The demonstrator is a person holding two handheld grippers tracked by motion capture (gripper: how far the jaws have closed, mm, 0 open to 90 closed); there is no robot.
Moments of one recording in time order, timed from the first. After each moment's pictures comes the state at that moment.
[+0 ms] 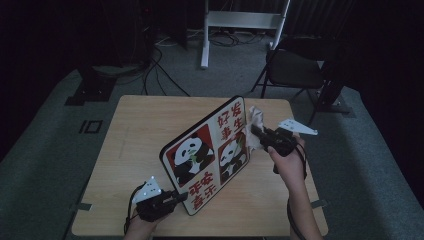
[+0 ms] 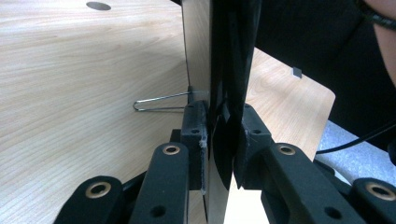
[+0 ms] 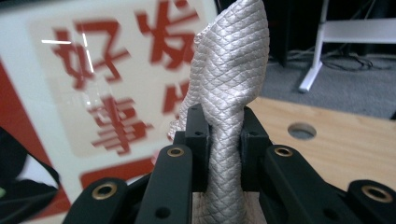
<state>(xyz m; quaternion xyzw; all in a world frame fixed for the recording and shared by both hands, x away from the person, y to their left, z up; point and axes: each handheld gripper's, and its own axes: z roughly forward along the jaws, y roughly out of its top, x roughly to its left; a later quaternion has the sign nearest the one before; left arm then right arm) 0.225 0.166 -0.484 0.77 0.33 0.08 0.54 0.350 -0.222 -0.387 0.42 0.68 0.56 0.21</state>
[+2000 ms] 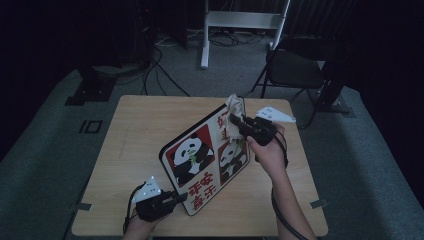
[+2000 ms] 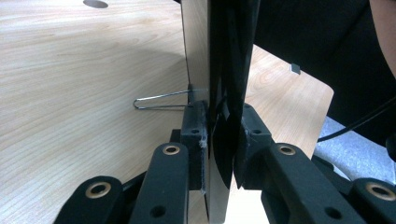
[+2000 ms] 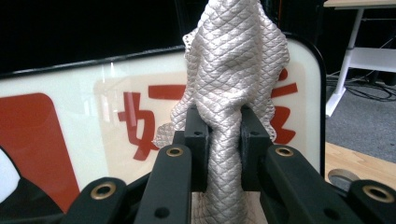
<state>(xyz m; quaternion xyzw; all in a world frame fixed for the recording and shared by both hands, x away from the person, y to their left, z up) 0.226 0.167 -0.484 0.77 0.32 0.08 0.54 0.366 -0.165 -0.360 0.37 0.69 0.58 0.21</state>
